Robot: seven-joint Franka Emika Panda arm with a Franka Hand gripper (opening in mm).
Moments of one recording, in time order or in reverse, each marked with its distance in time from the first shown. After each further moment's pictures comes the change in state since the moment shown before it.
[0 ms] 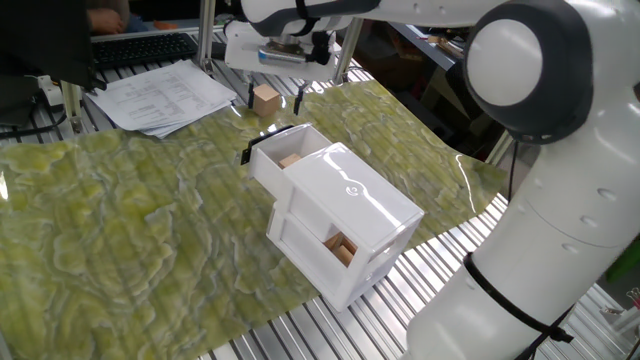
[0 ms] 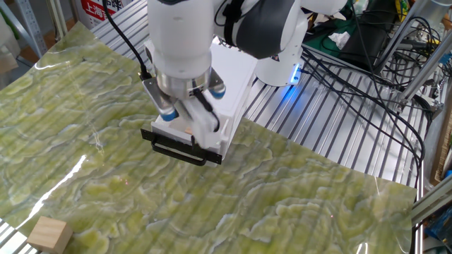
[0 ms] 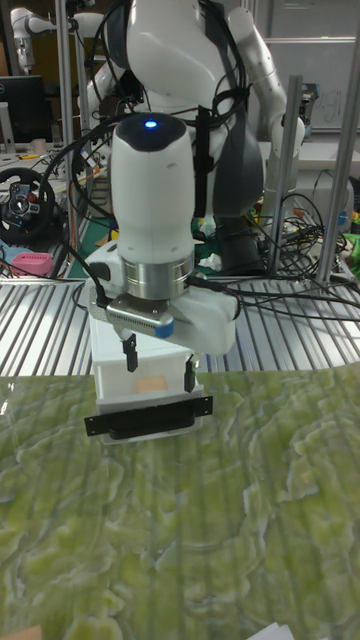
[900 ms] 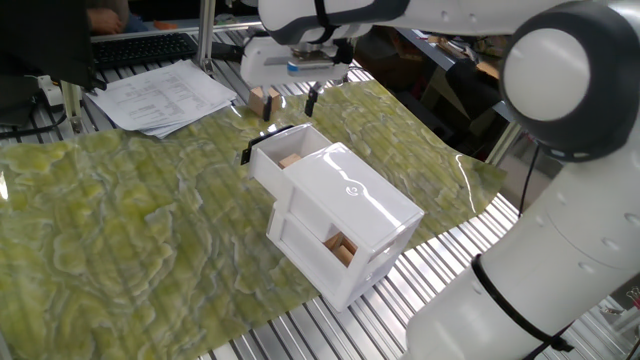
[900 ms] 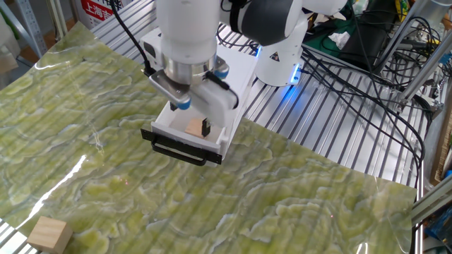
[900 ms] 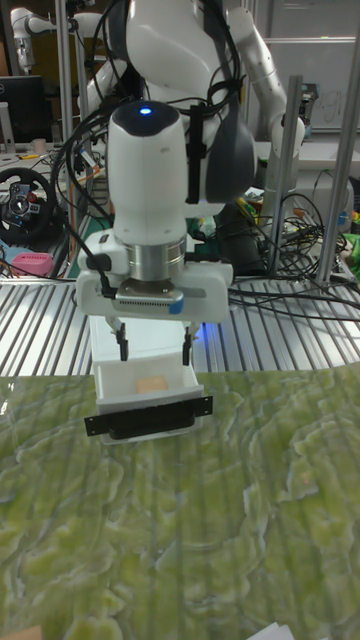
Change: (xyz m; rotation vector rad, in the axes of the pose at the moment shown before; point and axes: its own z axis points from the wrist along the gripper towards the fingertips) arm 0.027 -0.024 -0.006 0.007 0.000 -0.375
